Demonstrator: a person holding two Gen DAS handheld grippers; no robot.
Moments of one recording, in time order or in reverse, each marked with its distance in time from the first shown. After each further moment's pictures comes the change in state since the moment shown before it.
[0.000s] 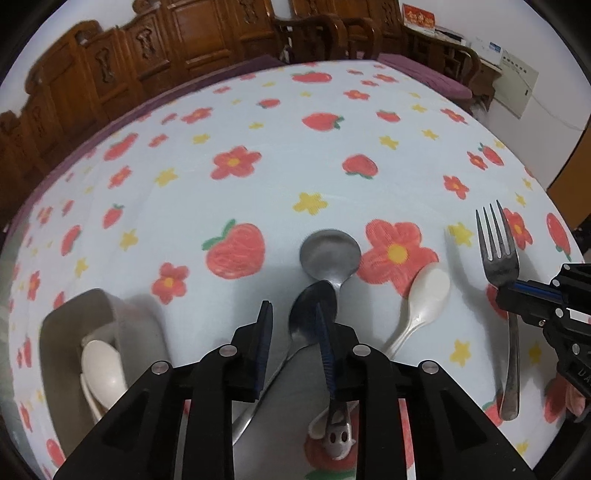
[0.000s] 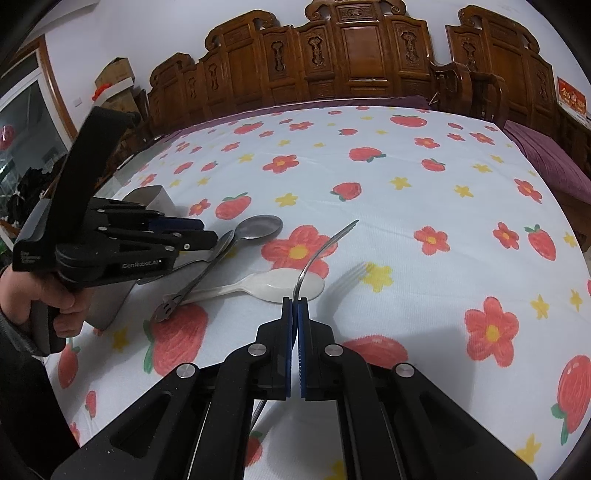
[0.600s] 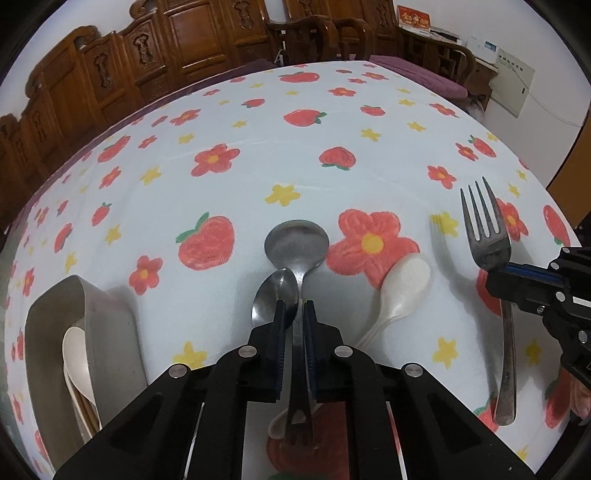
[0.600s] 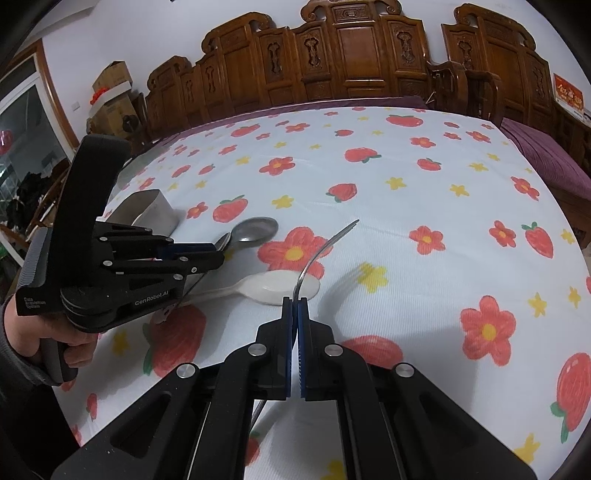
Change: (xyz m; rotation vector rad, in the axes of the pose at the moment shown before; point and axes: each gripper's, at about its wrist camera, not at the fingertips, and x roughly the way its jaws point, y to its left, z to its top) left arm 0.001 -0.024 -0.012 0.005 -0.046 0.024; right arm -0.002 -0.004 0.000 0.009 -0.007 -0.001
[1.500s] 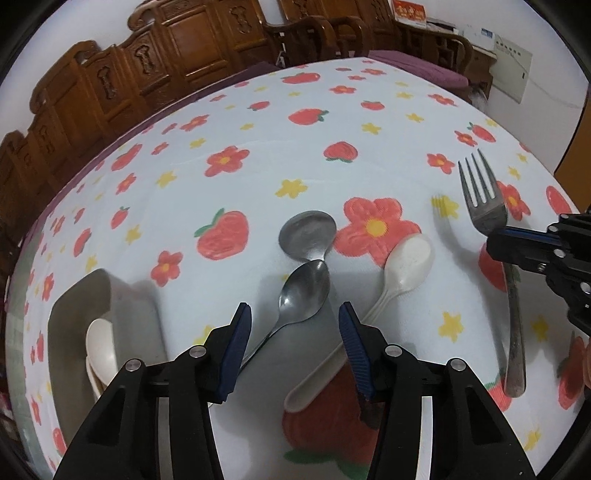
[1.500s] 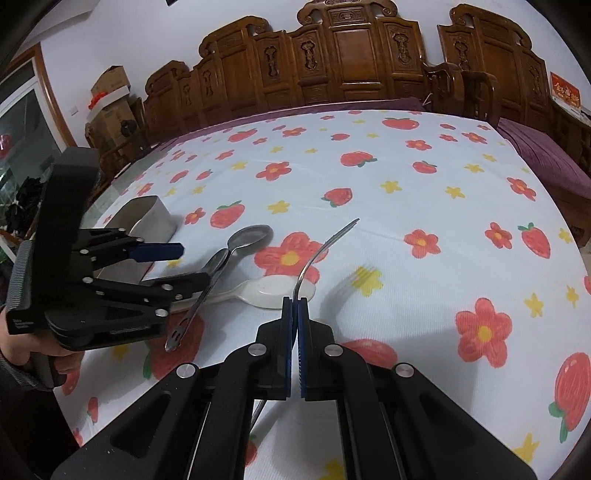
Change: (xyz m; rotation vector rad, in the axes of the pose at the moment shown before) left arm -0.011 -0.003 -0.008 0.052 0.007 0.066; right arm -0.002 -0.005 0.002 0.013 -0.015 -0.001
